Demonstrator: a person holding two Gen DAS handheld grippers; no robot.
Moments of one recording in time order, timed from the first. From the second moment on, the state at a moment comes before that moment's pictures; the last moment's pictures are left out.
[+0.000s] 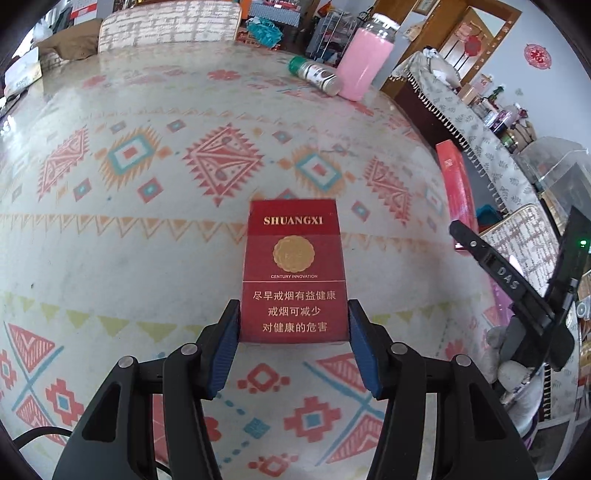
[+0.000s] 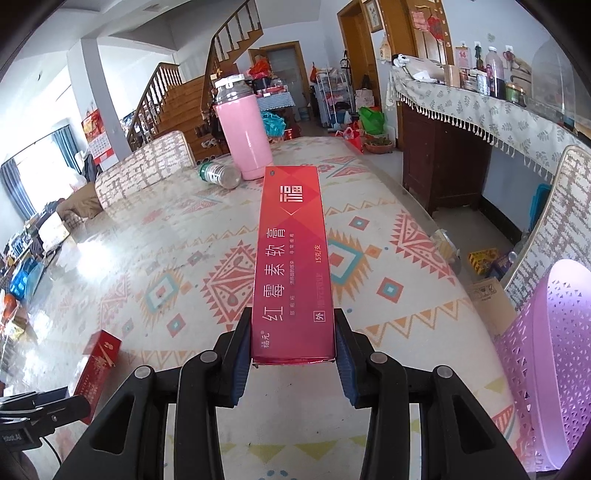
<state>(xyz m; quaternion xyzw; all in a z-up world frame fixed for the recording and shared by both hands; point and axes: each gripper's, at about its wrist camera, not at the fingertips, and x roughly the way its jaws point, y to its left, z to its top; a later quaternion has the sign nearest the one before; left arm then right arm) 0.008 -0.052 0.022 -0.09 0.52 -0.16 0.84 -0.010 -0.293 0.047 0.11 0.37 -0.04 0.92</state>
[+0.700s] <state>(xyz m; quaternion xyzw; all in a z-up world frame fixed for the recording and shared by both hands) 0.003 -0.067 0.025 -0.04 0.48 -0.12 0.87 -0.009 -0.295 0.047 0.11 0.37 -0.04 0.92</state>
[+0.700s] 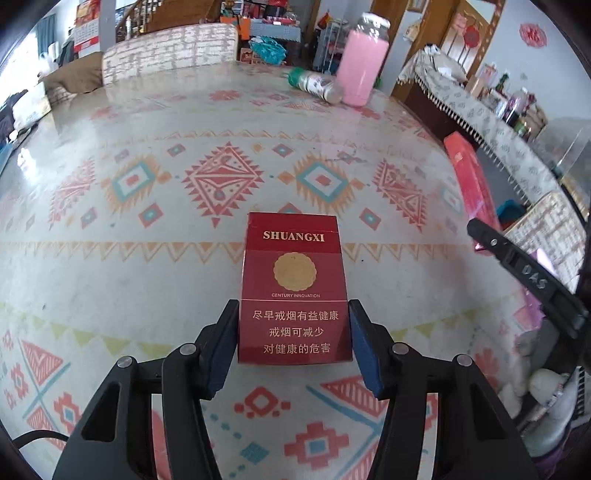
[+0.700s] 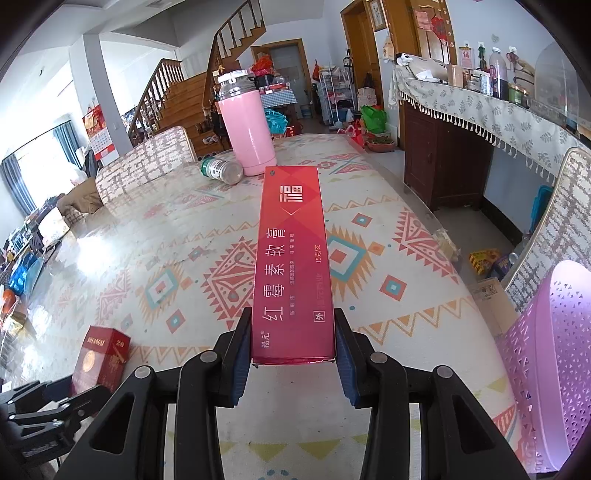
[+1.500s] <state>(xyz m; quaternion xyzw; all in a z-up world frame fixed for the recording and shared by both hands) -0.081 -0.005 0.074 -0.05 0.40 -0.11 0.91 -0.067 -0.289 0.068 0.12 0.36 -0.01 0.92</state>
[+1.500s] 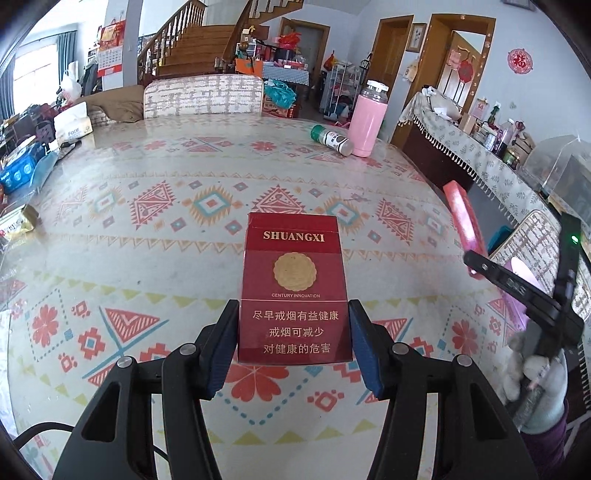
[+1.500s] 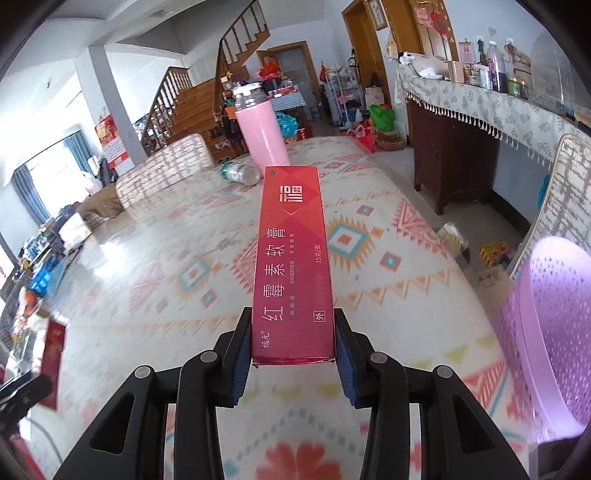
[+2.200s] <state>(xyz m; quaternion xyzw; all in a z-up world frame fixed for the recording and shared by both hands) -0.120 -0.010 0.086 -0.03 0.37 -0.12 0.92 -0.170 -0.257 0.086 0.09 0.36 0.03 0.93</state>
